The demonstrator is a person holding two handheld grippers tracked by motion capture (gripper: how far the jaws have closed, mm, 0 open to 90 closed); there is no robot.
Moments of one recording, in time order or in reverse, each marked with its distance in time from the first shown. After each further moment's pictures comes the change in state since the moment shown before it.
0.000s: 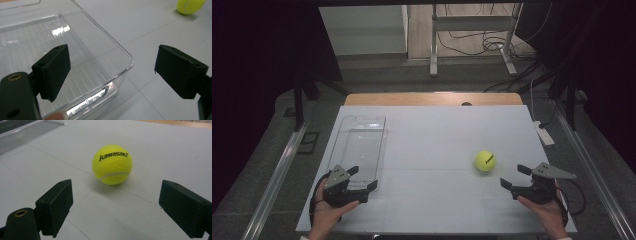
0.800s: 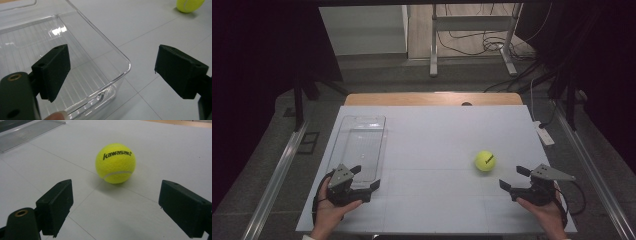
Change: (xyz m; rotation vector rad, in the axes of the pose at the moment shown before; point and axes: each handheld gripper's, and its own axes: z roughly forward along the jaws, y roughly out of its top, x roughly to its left) left arm -0.004 0.005 0.007 0.014 -0.004 0.019; right arm 0.005 -0.001 -0.001 0.003 0.003 -0.005
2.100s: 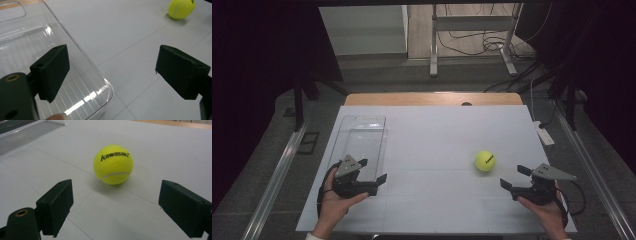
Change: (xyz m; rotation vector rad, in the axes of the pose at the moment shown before) left arm -0.011 0.034 0.003 0.031 -0.027 0.008; right arm -0.003 0.000 -0.001 -0.008 -0.005 0.004
